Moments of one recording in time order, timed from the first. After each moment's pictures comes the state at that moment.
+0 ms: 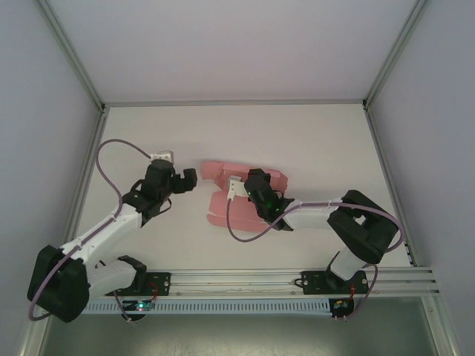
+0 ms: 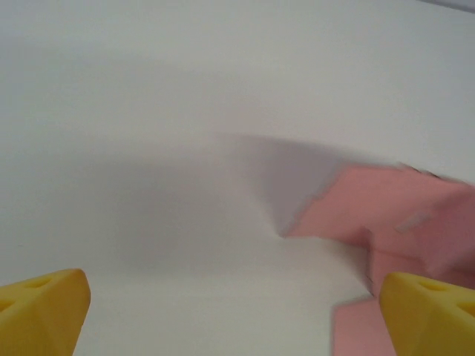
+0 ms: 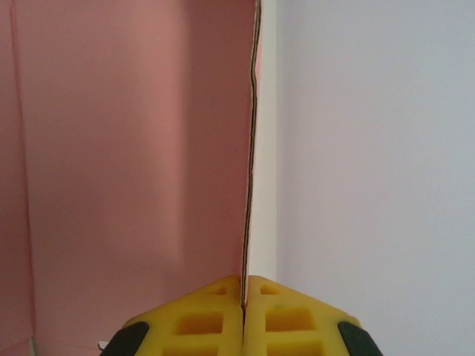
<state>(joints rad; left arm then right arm) -0.35 1.14 0.64 -0.18 -0.12 -0.45 0.85 1.62 0.65 0.49 0.63 -1.15</state>
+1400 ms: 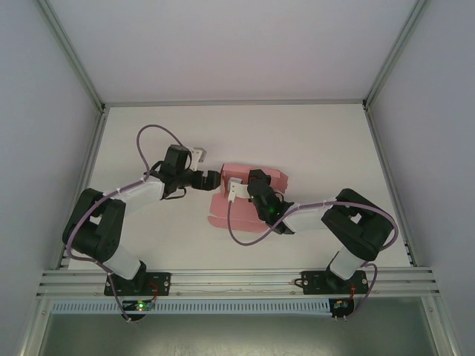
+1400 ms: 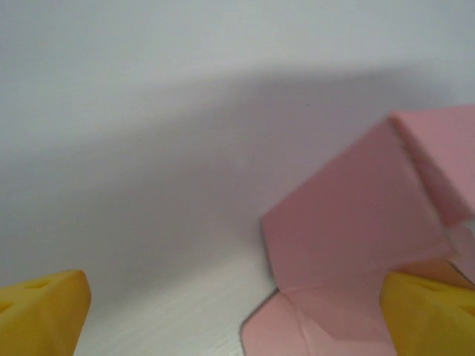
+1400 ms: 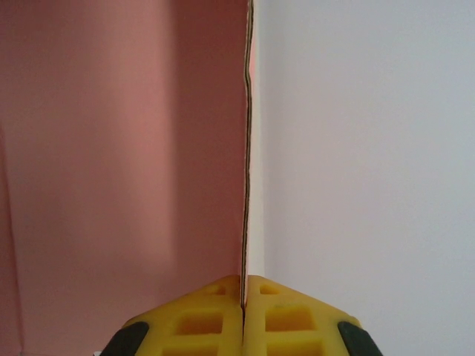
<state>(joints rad) -0.35 1.56 0.82 -0.06 0.38 -0.22 0.85 1.65 0.60 0.65 0.64 -1.18</state>
